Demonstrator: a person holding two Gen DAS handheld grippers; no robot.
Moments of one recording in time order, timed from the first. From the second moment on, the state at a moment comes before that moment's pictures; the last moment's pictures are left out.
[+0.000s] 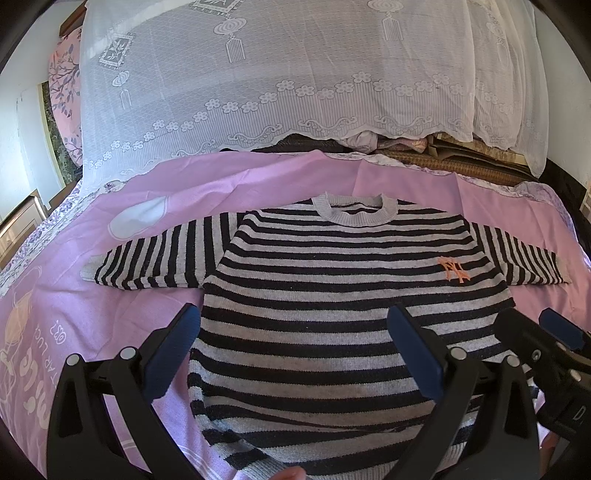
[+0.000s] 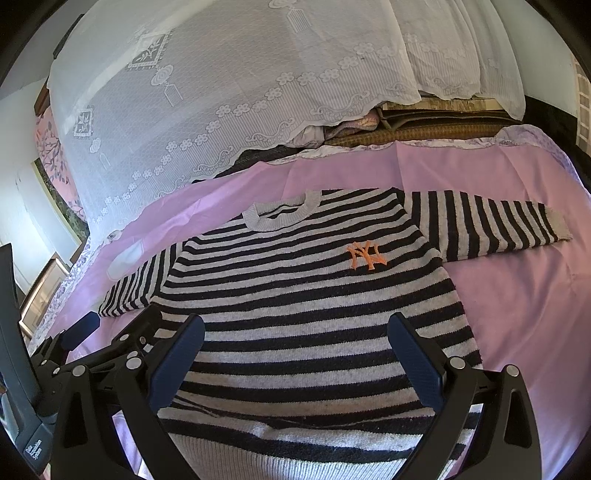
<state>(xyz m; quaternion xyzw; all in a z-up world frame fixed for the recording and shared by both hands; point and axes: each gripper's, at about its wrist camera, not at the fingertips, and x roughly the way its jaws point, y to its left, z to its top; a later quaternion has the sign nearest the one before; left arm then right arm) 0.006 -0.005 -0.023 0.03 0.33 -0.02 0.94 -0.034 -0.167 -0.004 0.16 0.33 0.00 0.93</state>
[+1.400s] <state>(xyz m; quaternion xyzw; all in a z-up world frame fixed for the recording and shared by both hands) 0.067 -0.015 -0.107 0.04 0.47 -0.03 0.88 0.013 -0.233 -0.079 0.27 0.37 0.01 0.89</state>
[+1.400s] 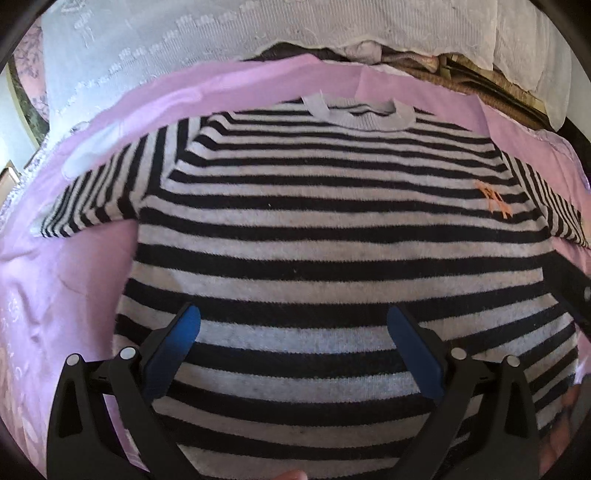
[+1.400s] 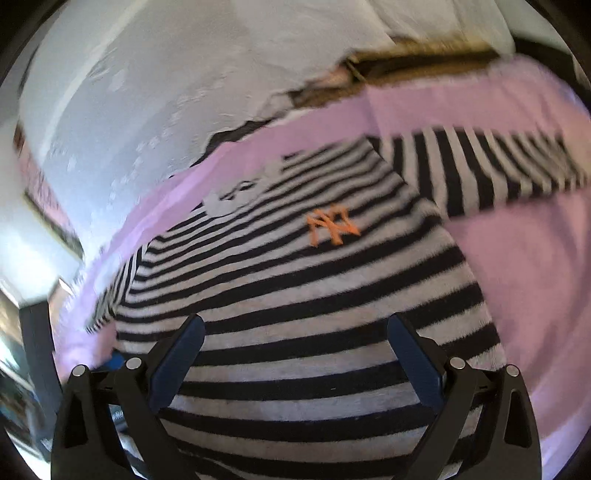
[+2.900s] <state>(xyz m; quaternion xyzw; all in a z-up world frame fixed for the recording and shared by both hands) 0.017 -0.034 -0.059 0.00 0.37 -0.18 0.91 -0.012 -0.542 -0.165 0.59 0.17 -0.11 0.78</state>
